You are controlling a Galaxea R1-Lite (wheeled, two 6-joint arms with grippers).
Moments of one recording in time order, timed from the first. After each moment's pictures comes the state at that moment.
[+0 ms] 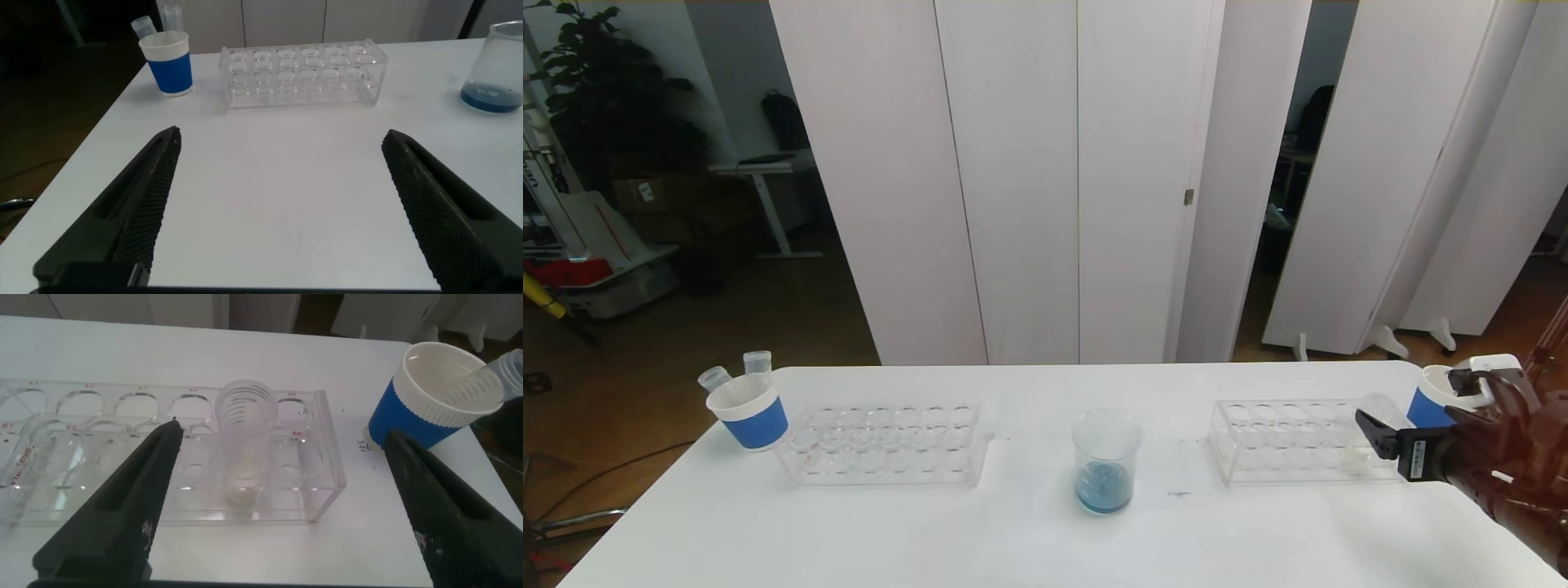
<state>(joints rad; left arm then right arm) 0.00 0.00 0.00 0.01 0.00 0.03 -0.01 1.84 -0.22 -1.32 -0.08 -0.08</state>
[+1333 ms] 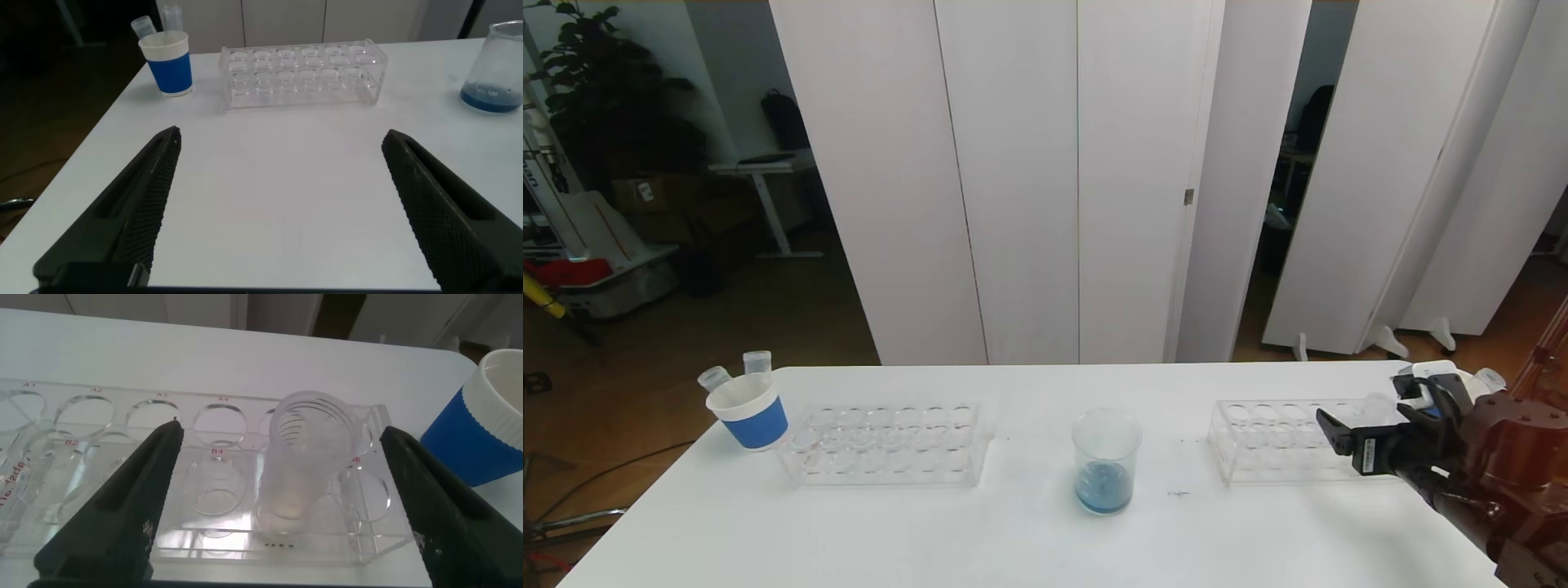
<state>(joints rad) 0.00 0.00 0.00 0.01 0.00 0.04 0.04 2.05 -0.27 -1.50 -0.09 -0.07</state>
